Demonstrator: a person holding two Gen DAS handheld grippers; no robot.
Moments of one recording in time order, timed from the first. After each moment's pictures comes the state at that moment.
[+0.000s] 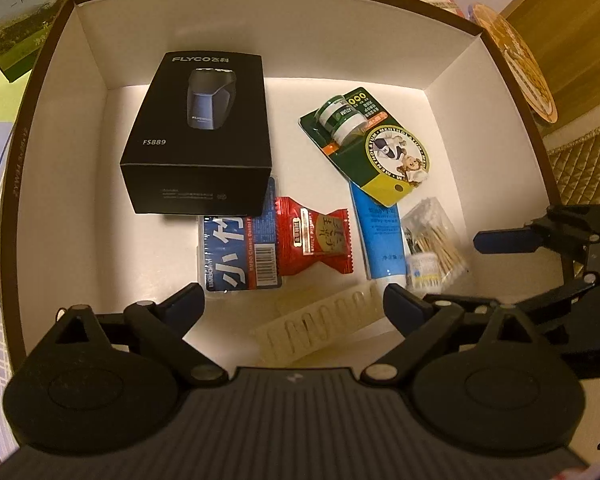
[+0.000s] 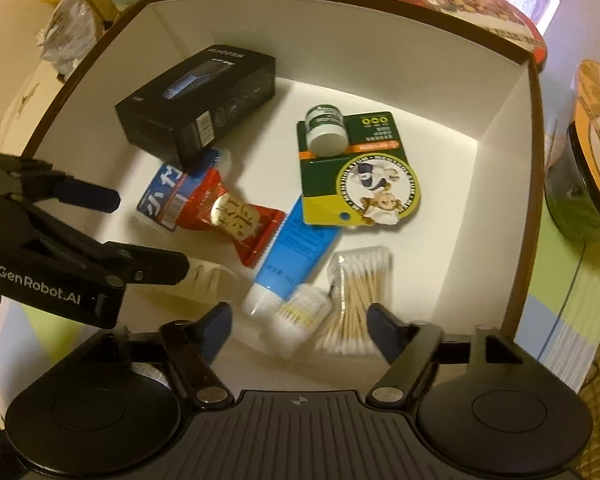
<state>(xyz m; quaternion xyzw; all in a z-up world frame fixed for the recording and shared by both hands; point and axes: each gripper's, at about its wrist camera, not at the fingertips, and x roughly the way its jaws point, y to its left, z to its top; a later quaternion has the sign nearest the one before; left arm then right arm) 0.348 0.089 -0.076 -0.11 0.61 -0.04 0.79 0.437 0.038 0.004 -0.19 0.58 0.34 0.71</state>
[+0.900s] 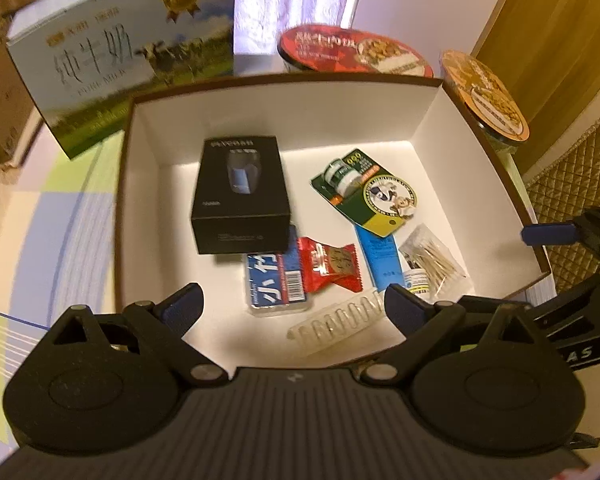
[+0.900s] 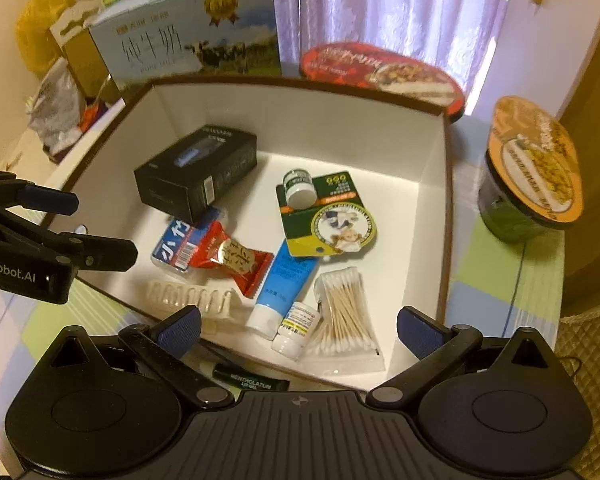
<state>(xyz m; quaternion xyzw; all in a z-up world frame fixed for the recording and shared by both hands) 0.298 0.088 -0.007 -0.04 0.51 -0.01 0.86 0.385 0.002 0.060 -0.13 0.48 0.31 0.81</state>
